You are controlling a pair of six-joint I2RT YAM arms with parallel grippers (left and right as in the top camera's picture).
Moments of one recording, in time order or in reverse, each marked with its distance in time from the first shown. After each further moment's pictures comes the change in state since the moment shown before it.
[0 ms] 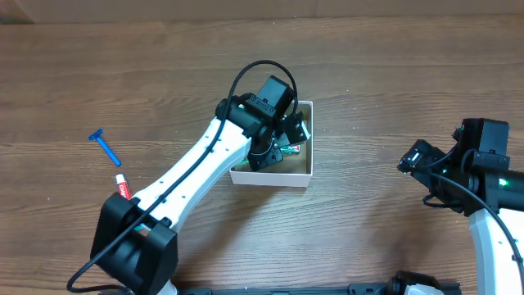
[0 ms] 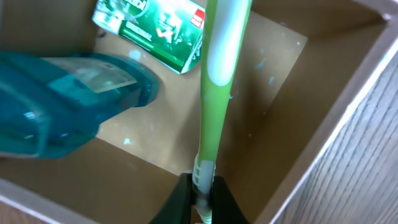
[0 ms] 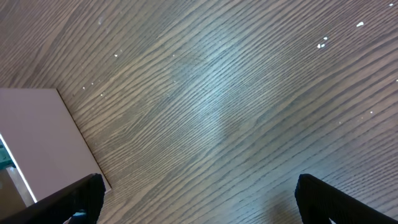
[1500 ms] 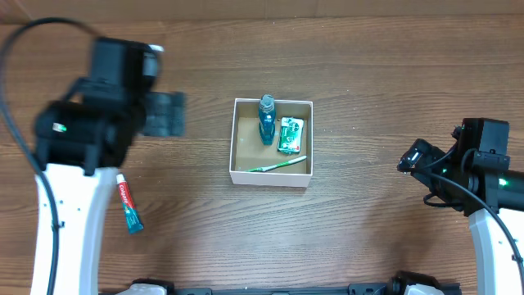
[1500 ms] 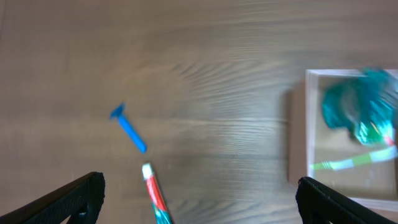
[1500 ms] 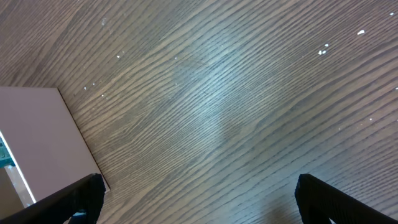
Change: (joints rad) left arm 0.470 -0.381 0.294 -0.323 -0.192 -0.682; right arm 0.000 0.000 0.000 0.011 0.000 -0.023
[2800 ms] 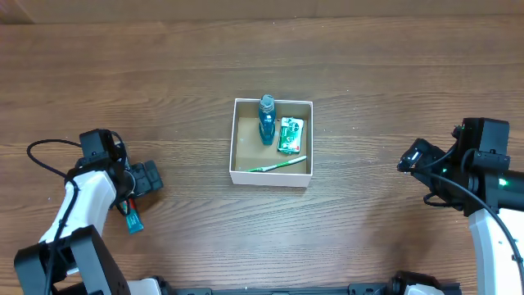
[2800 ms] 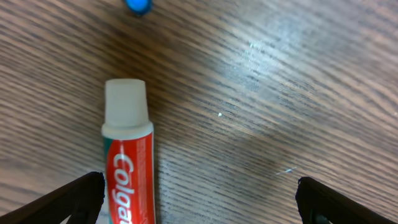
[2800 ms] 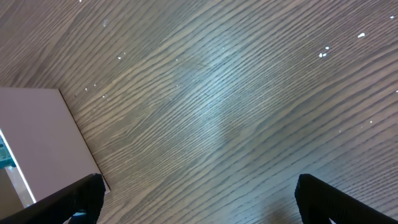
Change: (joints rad) left arm 0.467 0.127 -1.007 0.763 0.196 0.000; right arm 0.000 0.000 0.000 0.006 0.000 -0.003
